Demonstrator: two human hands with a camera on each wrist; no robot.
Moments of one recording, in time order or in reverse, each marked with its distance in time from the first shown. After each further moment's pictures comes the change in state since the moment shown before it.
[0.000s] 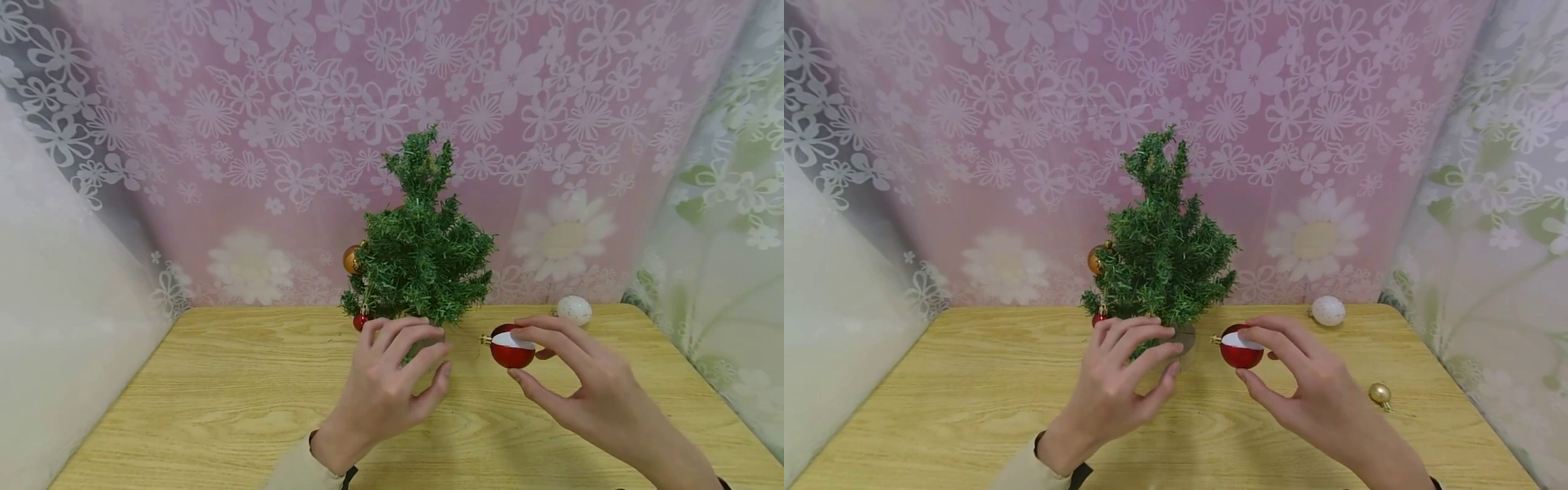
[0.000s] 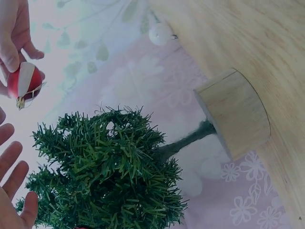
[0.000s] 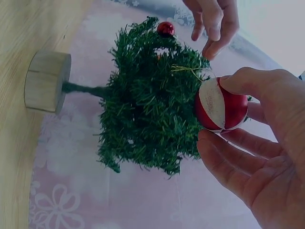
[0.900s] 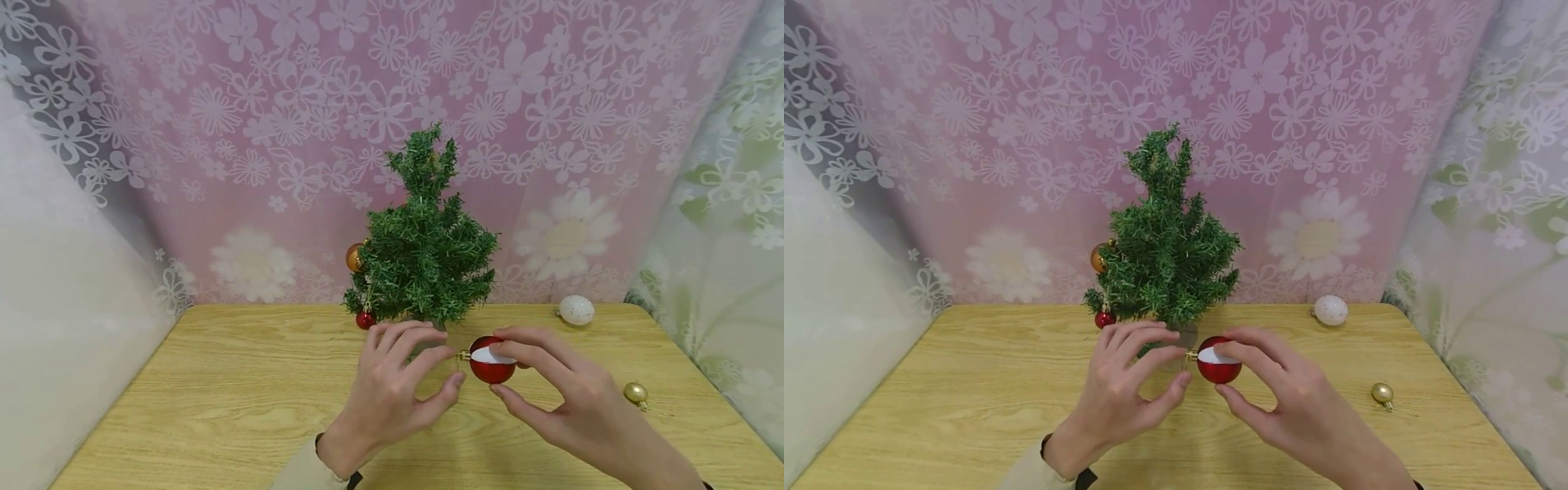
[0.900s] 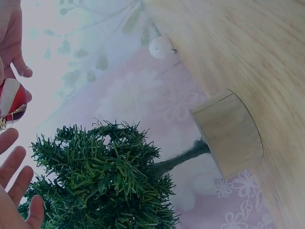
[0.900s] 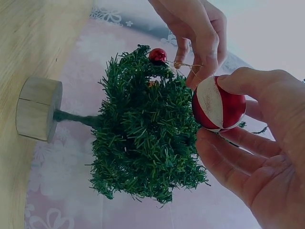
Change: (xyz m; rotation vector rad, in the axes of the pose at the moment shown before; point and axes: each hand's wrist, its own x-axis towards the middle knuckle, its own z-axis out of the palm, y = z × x) left_hand -0.007 0.008 0.002 -0.068 -0.042 -0.095; right_hand 0.005 -0.023 0.007 0.036 -0.094 -0.002
